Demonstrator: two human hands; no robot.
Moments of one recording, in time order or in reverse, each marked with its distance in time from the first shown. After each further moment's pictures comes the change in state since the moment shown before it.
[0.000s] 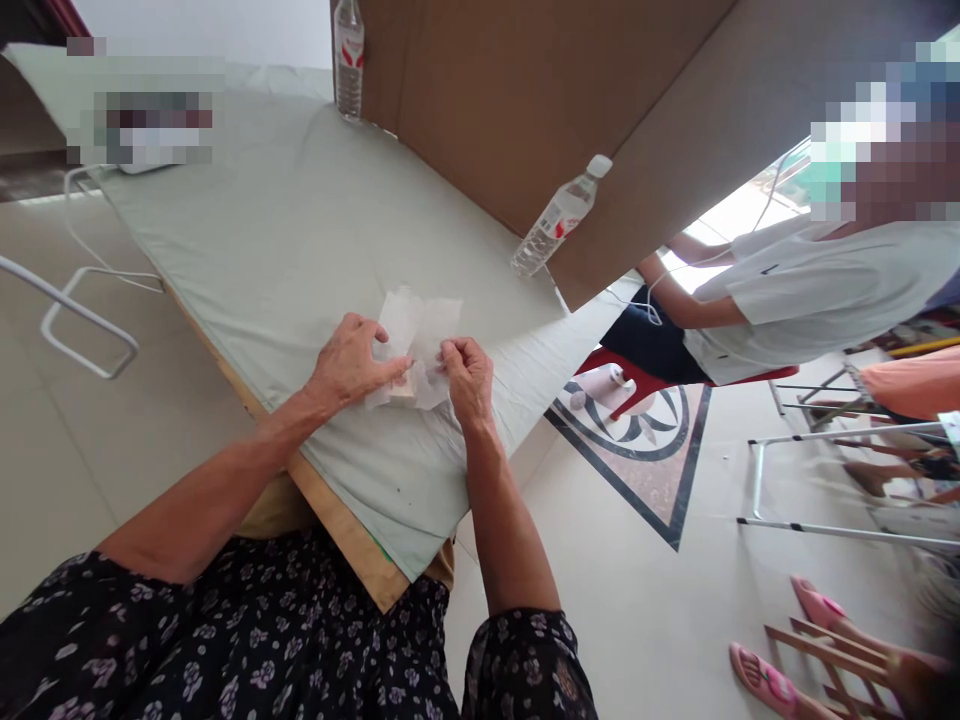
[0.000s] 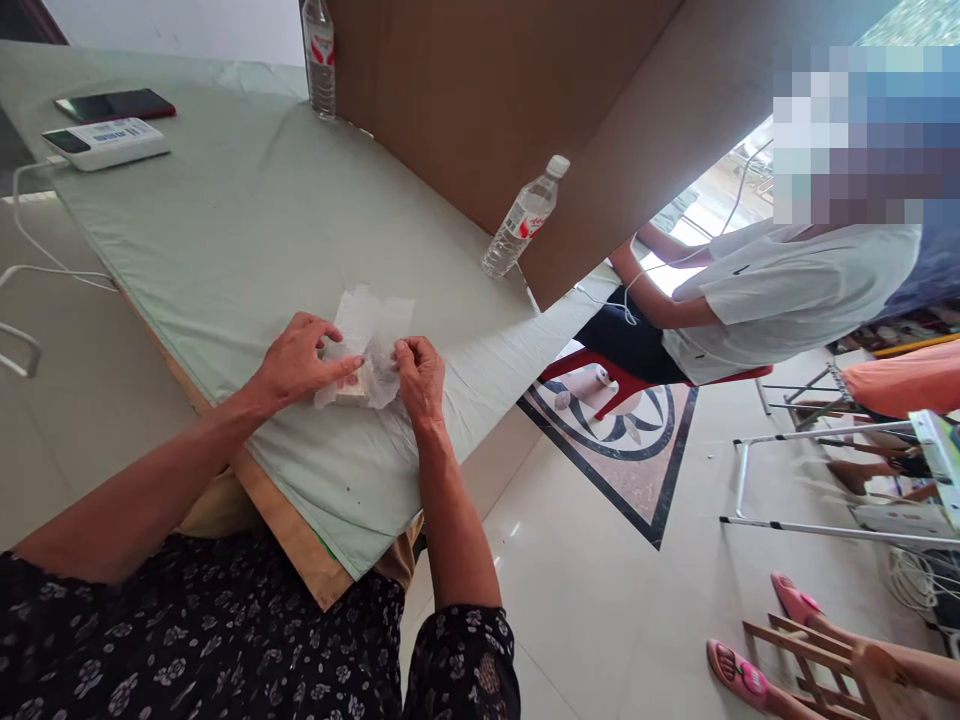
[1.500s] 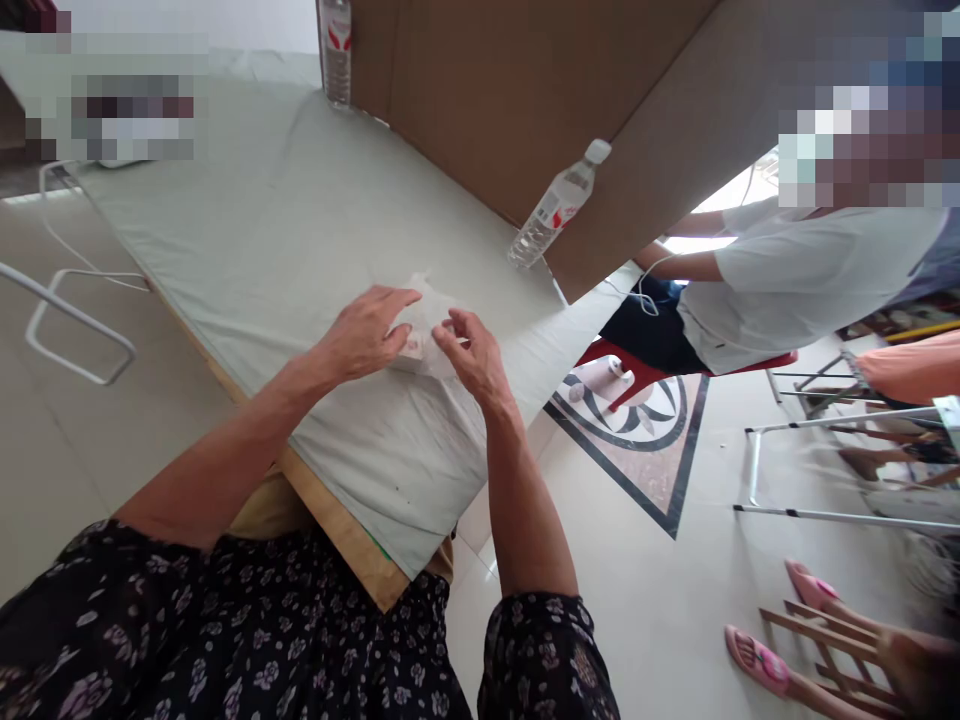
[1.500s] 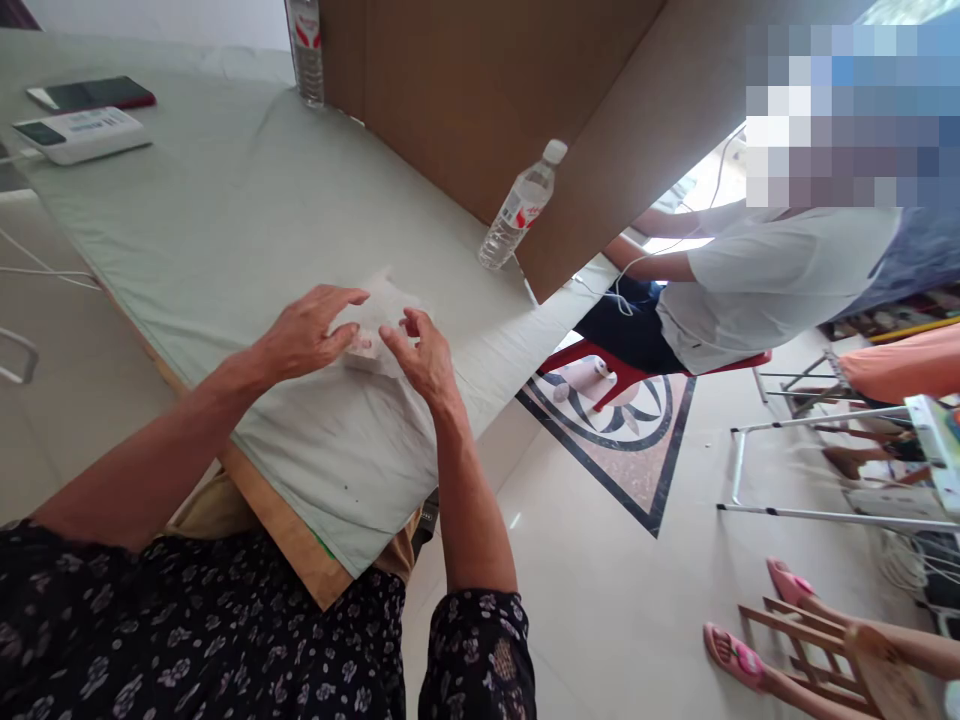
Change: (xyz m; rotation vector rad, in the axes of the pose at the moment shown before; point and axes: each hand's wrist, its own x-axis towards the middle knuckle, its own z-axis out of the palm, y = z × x) left_hand 0.028 0.033 -0.017 0.222 -0.105 0.455; right_hand 0.025 -0.004 -0.025 -0.253 -0.132 -0.134
